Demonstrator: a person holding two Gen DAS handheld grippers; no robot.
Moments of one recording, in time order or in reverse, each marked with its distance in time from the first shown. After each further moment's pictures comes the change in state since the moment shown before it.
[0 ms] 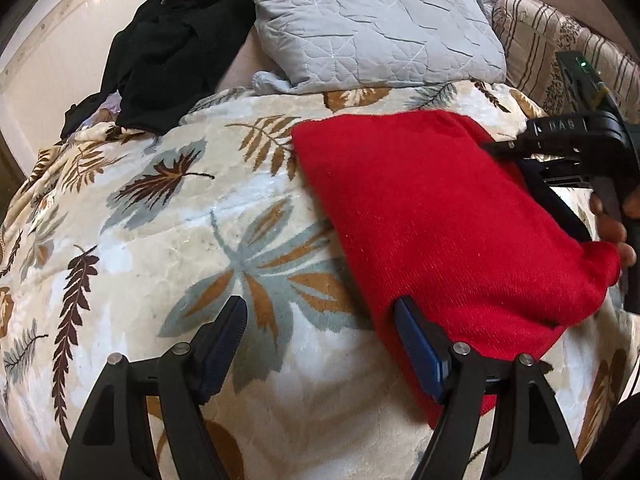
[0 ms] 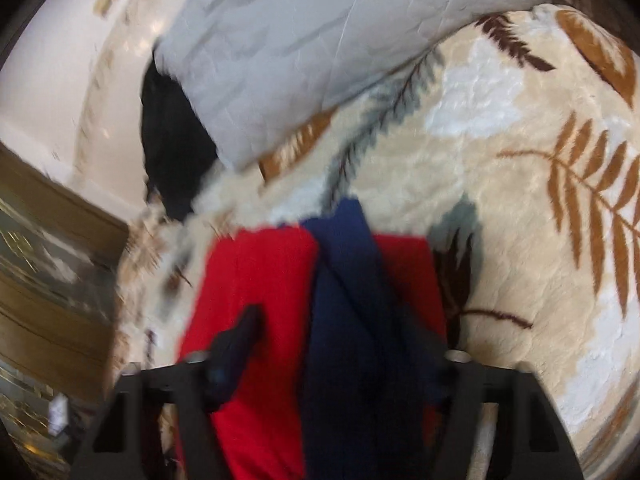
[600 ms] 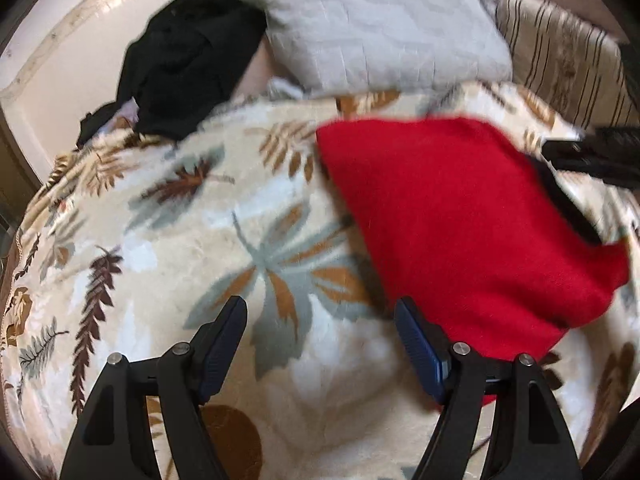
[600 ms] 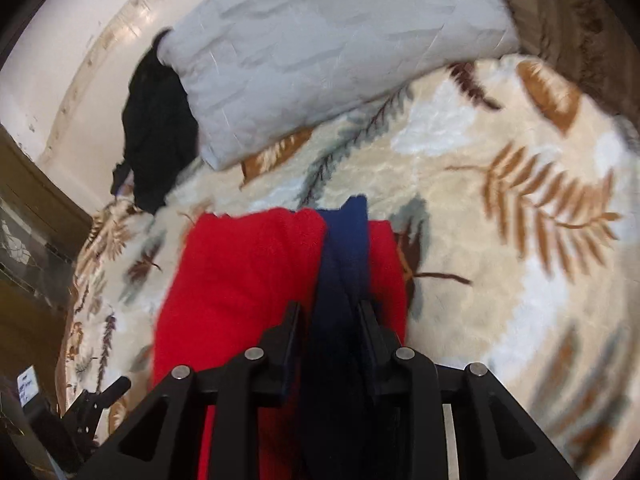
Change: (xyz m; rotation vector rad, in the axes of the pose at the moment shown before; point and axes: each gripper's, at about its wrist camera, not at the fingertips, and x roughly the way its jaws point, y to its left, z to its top) left arm -0.018 0.005 -0.005 0.004 -0.044 0.049; right arm -0.054 0.026 -0.040 -0.065 -0.133 -0.185
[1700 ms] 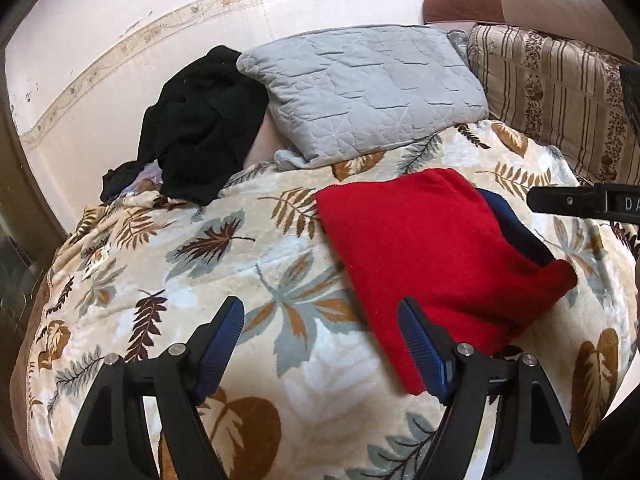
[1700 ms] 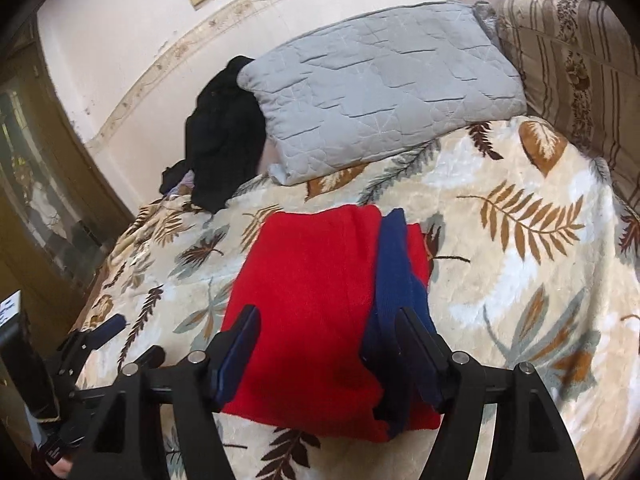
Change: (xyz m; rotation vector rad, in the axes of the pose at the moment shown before) left arm -0.070 -0.016 -0.009 0.077 -0.174 0.062; right arm -0.076 0.037 -0.063 -0.118 -0.153 0.060
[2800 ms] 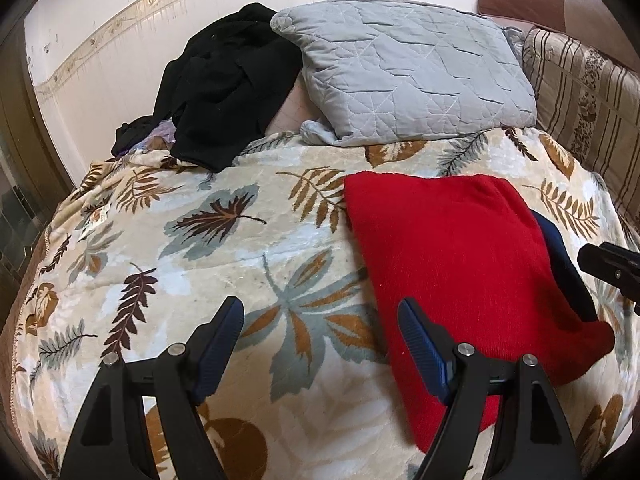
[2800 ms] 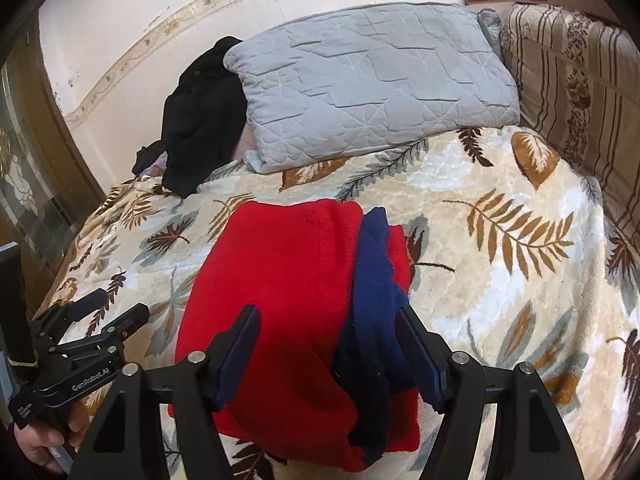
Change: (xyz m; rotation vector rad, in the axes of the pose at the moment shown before) left arm 0.053 0.011 0.021 -0.145 0.103 0.046; right arm 0.024 0.001 0.003 -0.068 0.027 -0.109
